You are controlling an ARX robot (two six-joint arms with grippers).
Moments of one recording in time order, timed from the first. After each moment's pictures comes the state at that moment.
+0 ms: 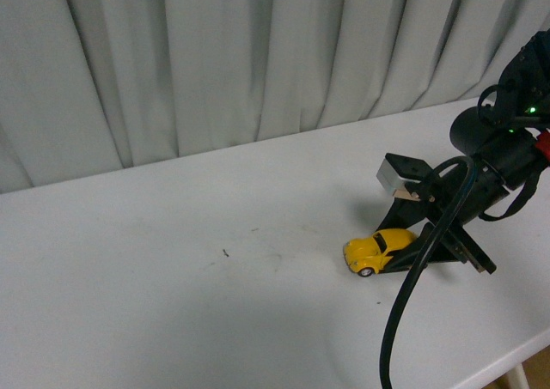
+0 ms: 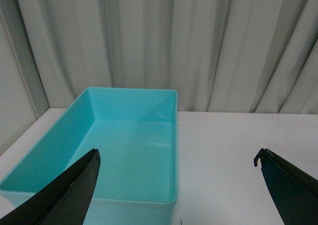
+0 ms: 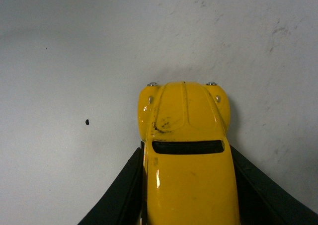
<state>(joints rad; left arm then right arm) 0.00 0.00 0.01 0.00 0.00 0.00 -0.45 2.31 1.30 -0.71 -0.75 -1.75</state>
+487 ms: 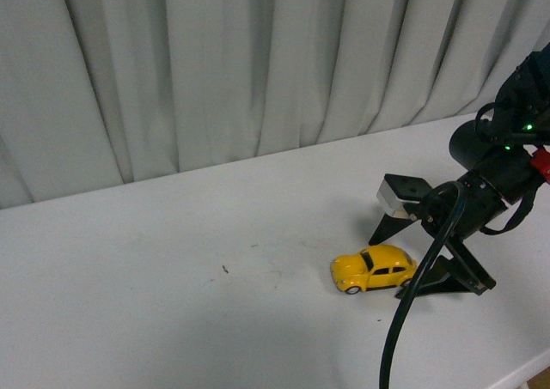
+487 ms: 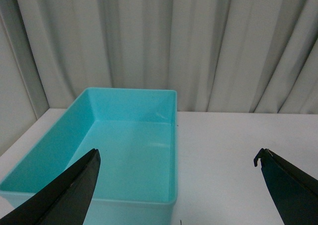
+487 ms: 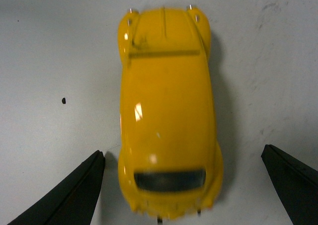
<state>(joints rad) 0.00 0.00 0.01 0.00 0.00 0.00 -0.45 2.31 1.31 -0.67 -0.72 -1.75</state>
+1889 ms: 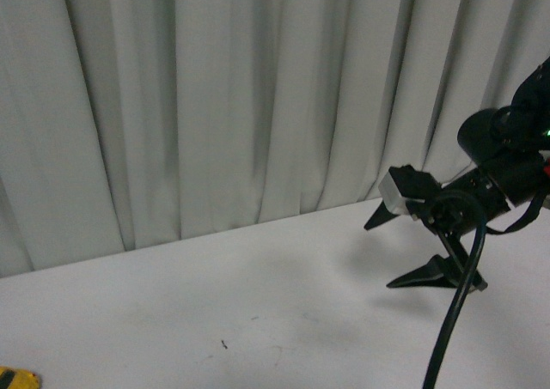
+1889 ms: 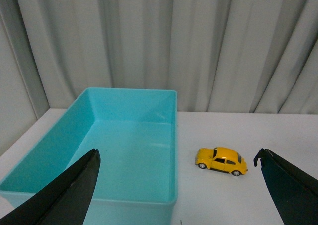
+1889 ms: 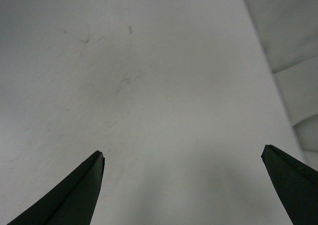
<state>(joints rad) 0.00 0.00 0.01 0.00 0.00 0.00 -0.44 2.06 1.31 -0.54 -0.79 -1.72</state>
